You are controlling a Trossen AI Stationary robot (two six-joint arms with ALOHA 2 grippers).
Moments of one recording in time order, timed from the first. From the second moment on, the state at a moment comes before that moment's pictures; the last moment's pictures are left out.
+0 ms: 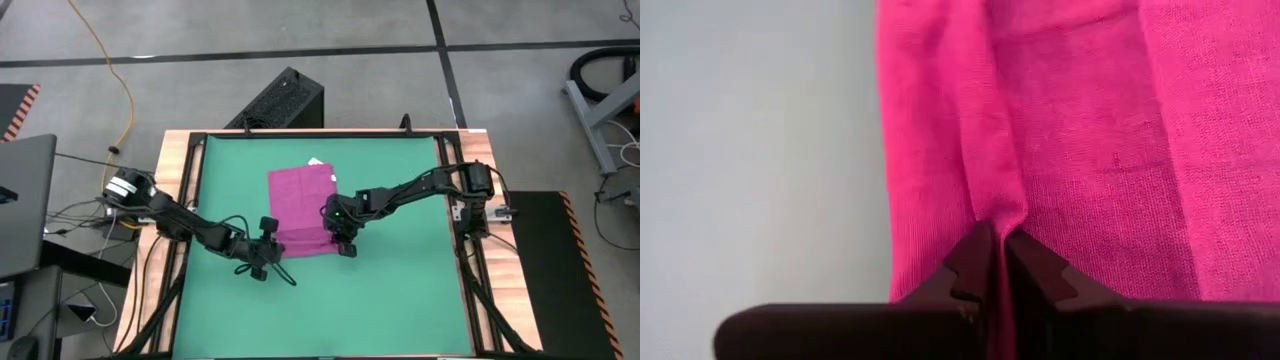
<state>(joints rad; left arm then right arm) -0.35 1.57 0.52 0.14 -0.39 0.09 -0.05 1.88 1.06 -0.19 -0.25 0.02</state>
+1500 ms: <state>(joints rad) -0.35 1.59 0.51 0.13 -0.40 -0.07 0.06 1.59 0.47 0.78 -0.06 0.00</state>
